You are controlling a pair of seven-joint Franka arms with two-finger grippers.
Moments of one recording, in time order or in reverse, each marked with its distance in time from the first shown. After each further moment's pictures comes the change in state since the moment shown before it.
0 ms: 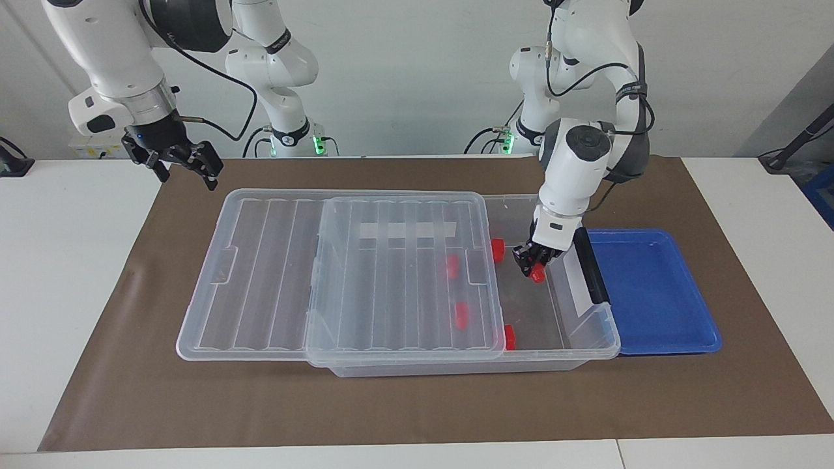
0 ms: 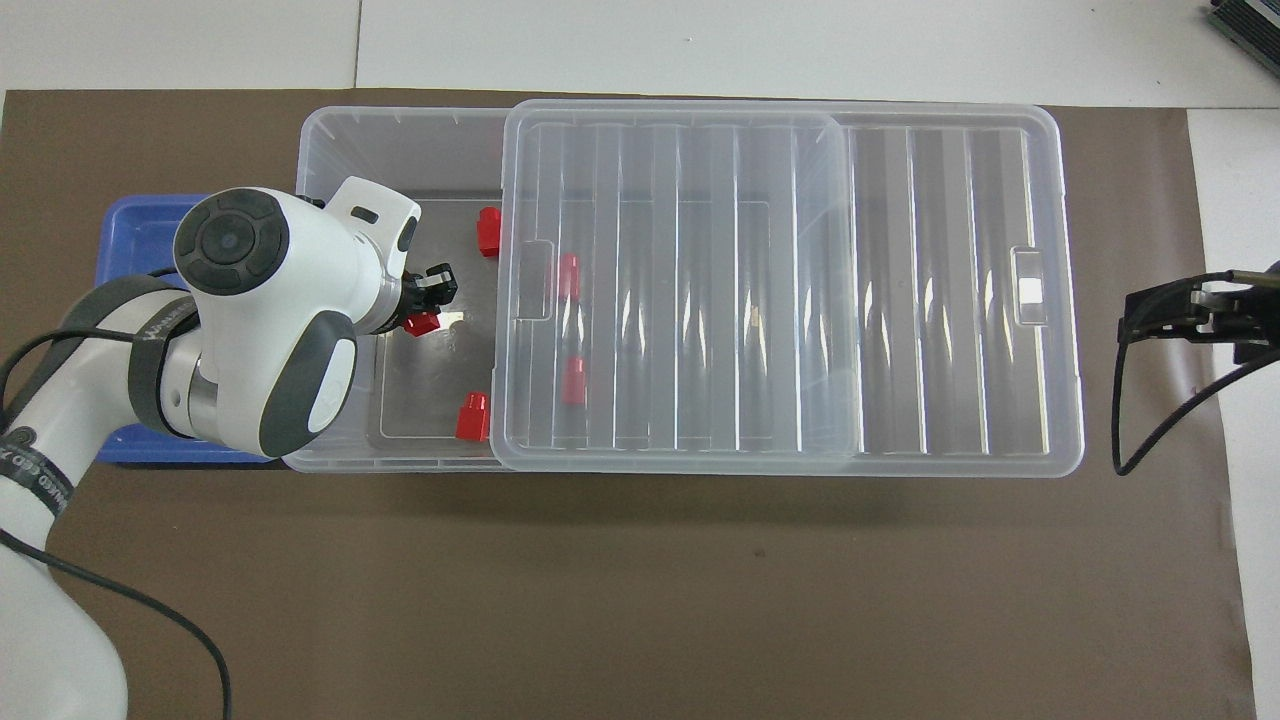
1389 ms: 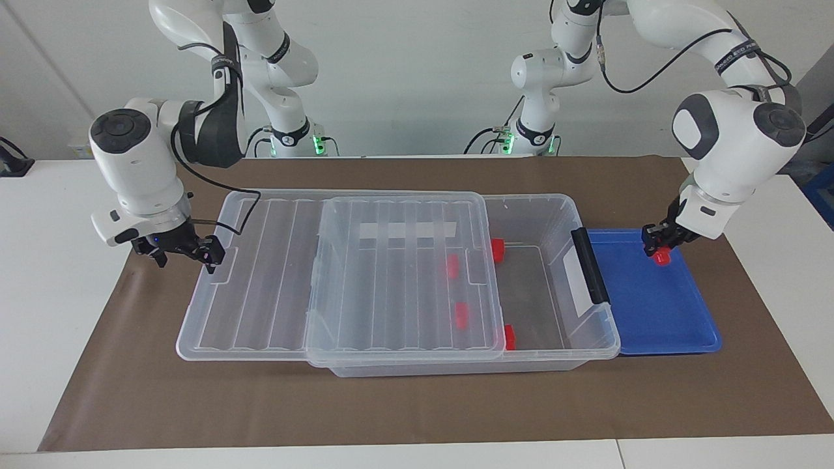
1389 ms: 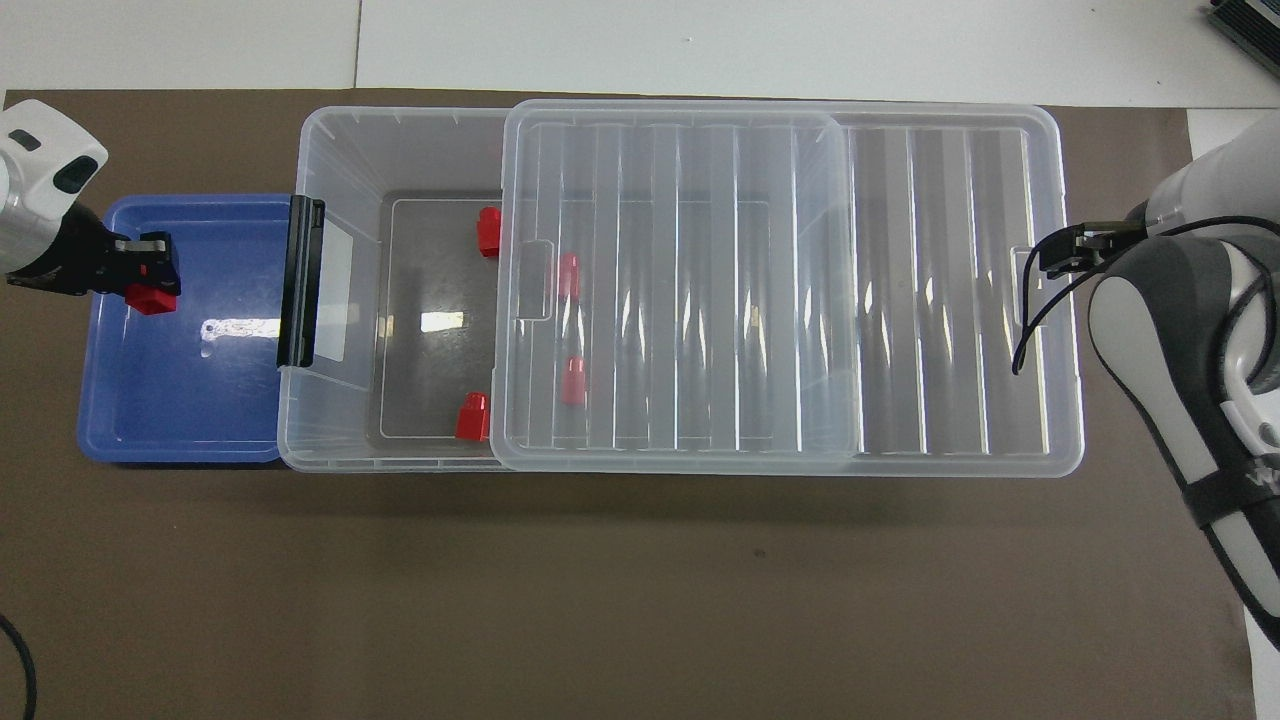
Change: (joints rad) left arm 0.315 -0.011 0.011 0.306 0.019 -0.456 0.510; right arm -0.004 0.270 -0.010 0.003 -0.116 0.305 -0.064
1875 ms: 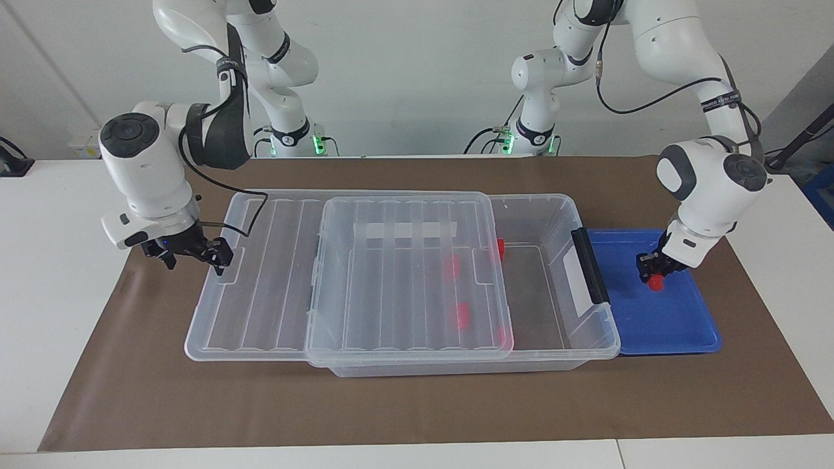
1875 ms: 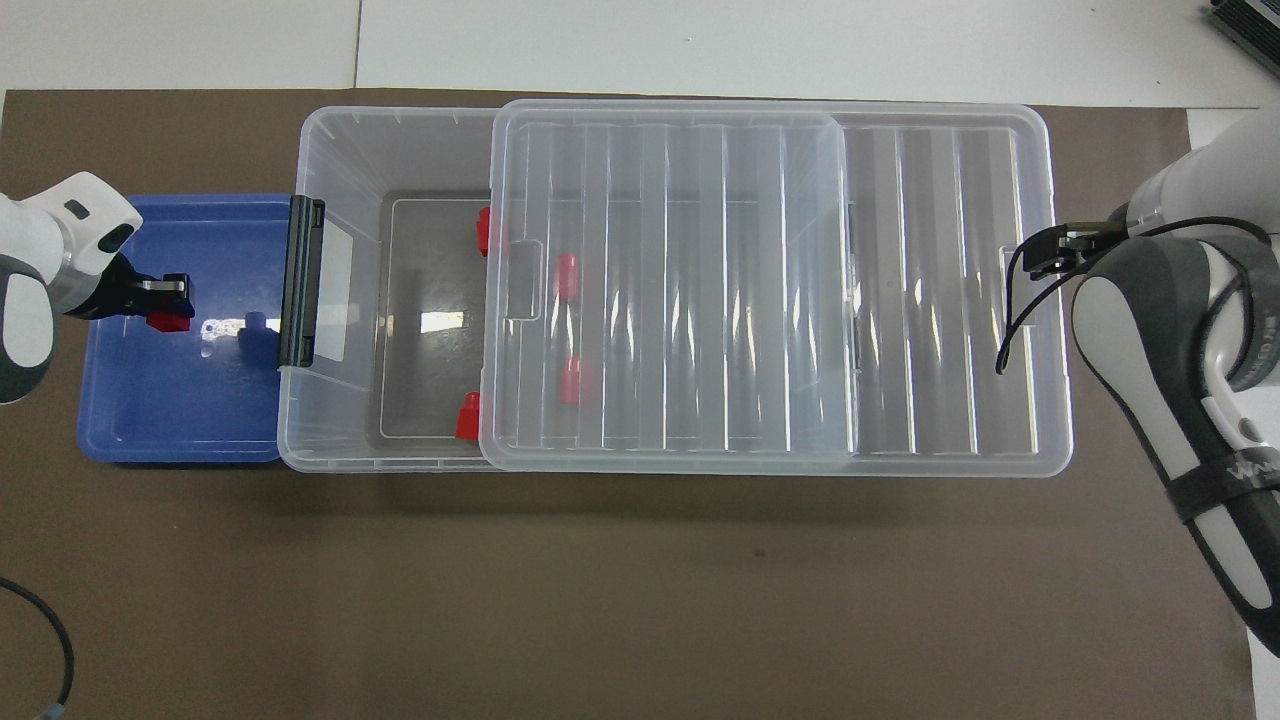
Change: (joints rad) left arm 0.086 0.065 0.027 -0.200 0.010 0.307 0.208; right arm 0.008 0.018 -0.003 -0.010 0.016 0.021 0.007
